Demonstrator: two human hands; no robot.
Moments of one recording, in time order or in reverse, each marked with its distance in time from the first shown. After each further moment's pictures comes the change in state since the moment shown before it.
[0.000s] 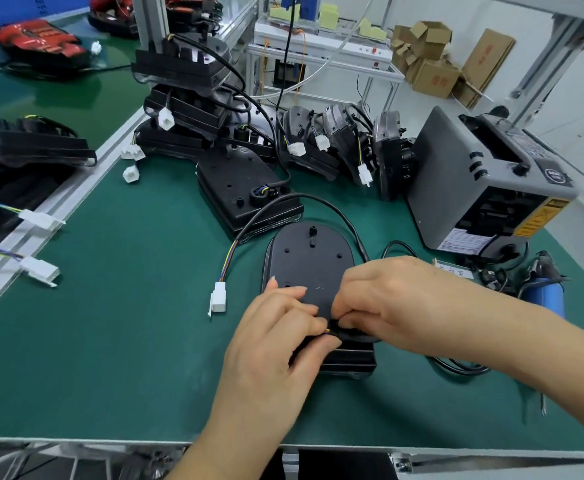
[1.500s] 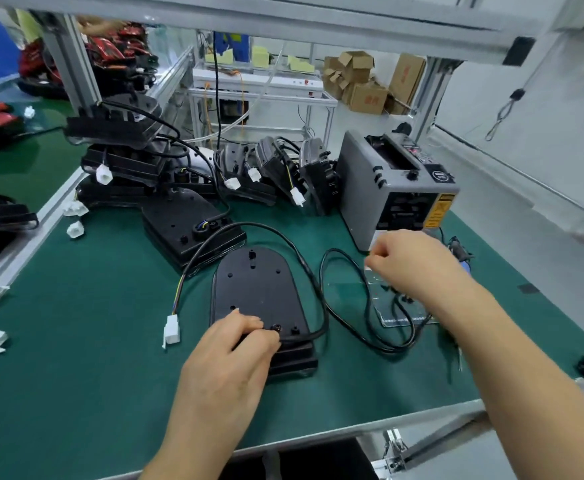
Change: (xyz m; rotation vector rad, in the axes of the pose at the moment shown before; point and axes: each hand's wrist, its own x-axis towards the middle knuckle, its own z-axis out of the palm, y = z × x) left_hand -0.001 0.001 -0.006 0.269 -0.107 0.245; right_hand -0.049 0.062 0.001 0.084 0.253 0.964
